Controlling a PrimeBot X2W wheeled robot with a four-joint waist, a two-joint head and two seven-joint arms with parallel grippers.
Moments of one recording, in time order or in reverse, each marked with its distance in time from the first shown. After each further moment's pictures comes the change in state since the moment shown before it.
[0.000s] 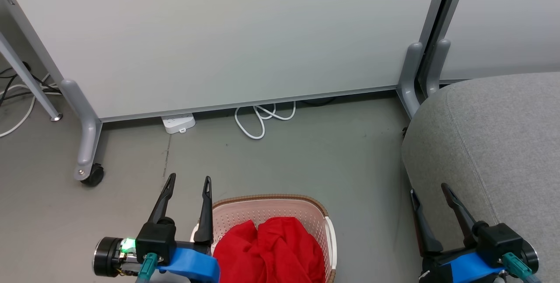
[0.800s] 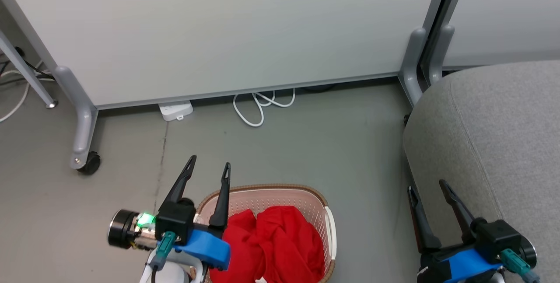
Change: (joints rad) left arm -0.082 0.003 -0.042 0.064 0.036 -0.053 -0.001; right arm -0.006 0.001 0.005 0.006 0.000 0.000 -0.001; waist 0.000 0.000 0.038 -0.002
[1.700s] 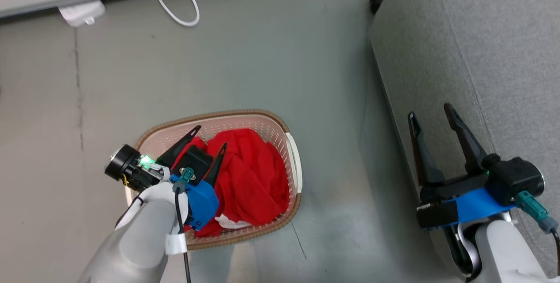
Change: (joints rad) left arm -0.448 0.109 -0.248 0.557 0.078 -0.072 0.000; right arm -0.218 -0.035 0.029 -0.056 0.030 0.000 0.000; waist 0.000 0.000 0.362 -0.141
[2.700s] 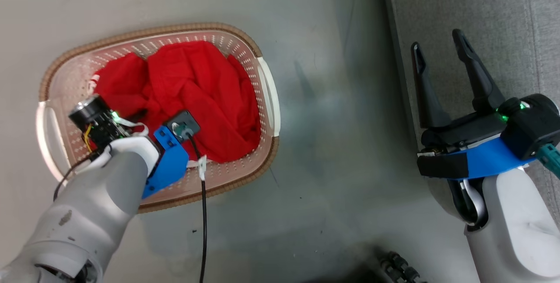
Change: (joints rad) left arm -0.367 0.043 -0.477 0.431 -0.029 -0.004 0.306; right arm -0.198 -0.021 0.036 -0.067 0.016 0.000 0.000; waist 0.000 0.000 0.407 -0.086
